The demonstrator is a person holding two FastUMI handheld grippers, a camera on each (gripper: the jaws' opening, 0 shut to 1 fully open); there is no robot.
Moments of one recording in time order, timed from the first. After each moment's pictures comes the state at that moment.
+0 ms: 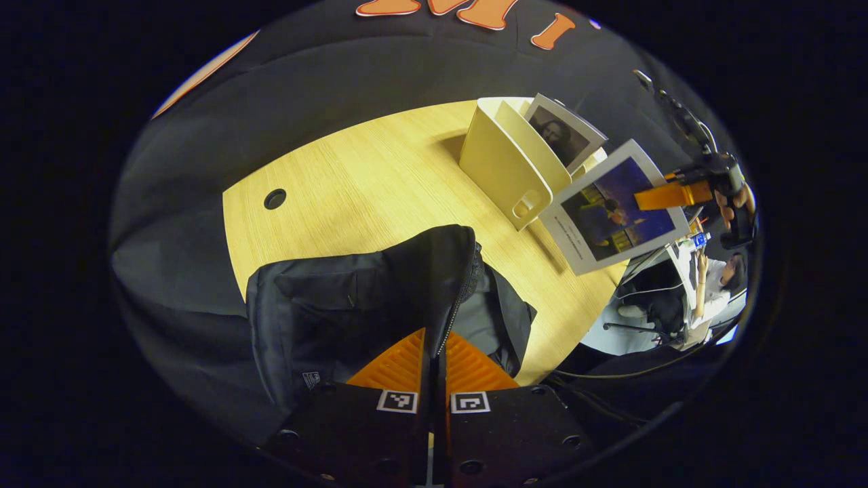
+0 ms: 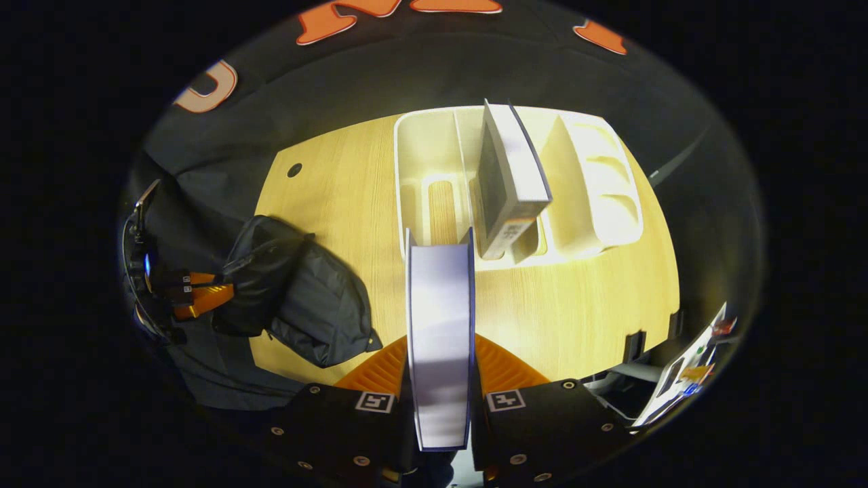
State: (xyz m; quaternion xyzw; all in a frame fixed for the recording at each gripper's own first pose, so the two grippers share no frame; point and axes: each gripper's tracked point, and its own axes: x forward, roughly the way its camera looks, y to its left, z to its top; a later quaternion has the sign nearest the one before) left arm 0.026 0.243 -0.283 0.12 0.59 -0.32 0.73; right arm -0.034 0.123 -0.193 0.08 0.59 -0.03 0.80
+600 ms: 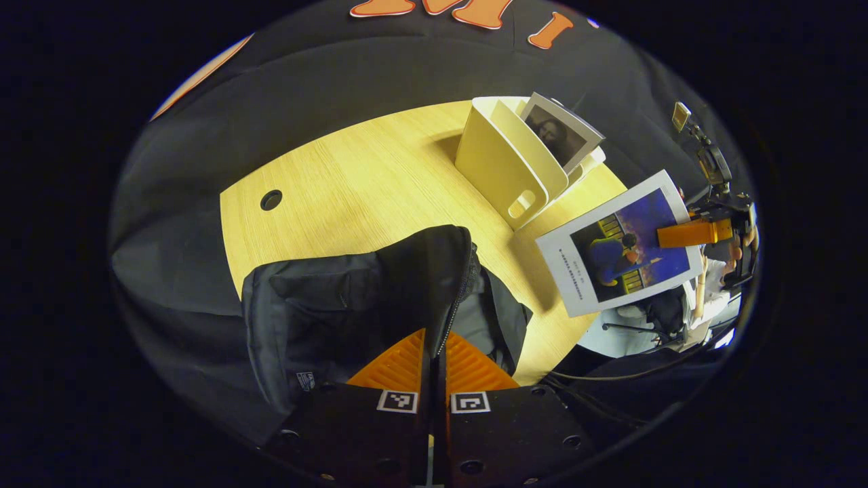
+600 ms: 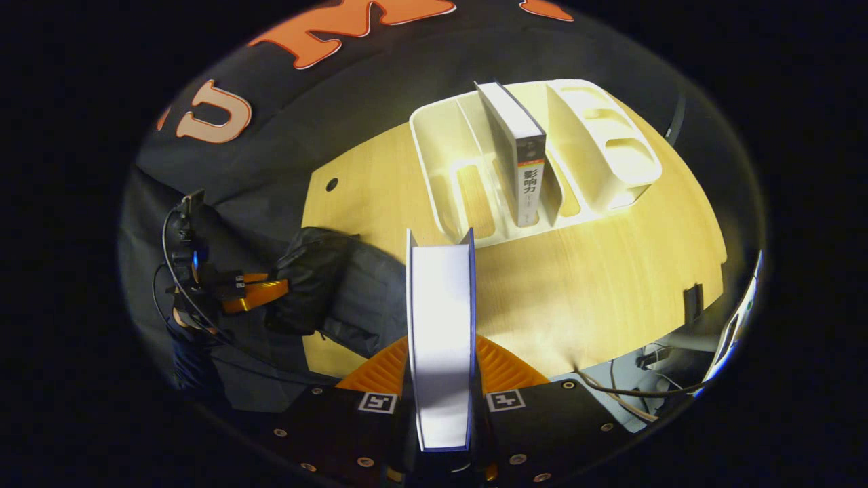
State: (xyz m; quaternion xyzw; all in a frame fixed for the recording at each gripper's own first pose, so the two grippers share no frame) left arm 0.022 0.235 -0.283 0.12 0.59 -0.32 0.74; right arm -0.069 0.167 -0.190 0.21 0.55 0.03 0.81
